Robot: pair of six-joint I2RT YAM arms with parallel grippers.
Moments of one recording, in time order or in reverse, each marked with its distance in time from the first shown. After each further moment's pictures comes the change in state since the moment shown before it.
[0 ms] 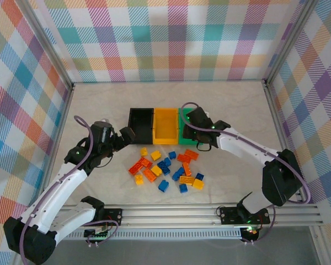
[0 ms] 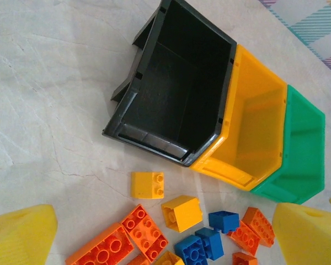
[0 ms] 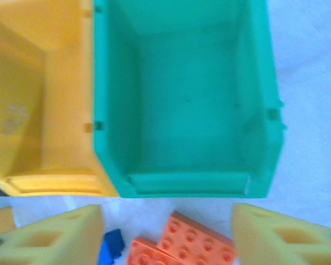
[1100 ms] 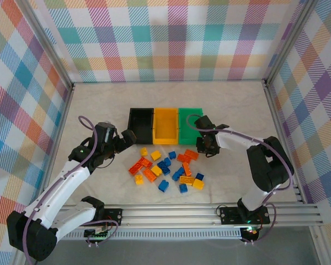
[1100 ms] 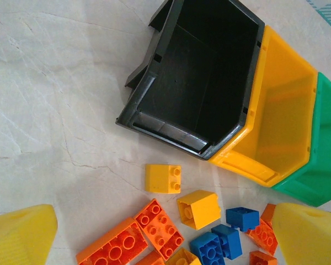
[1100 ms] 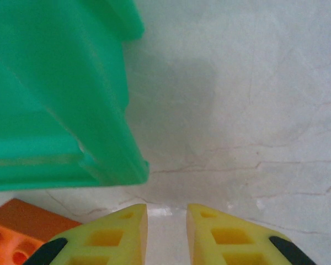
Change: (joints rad) left arm 0.000 0.037 -0.031 0.006 -0.001 -0.004; right arm -0.129 0.163 -0.124 -0.017 -0.112 -0.093
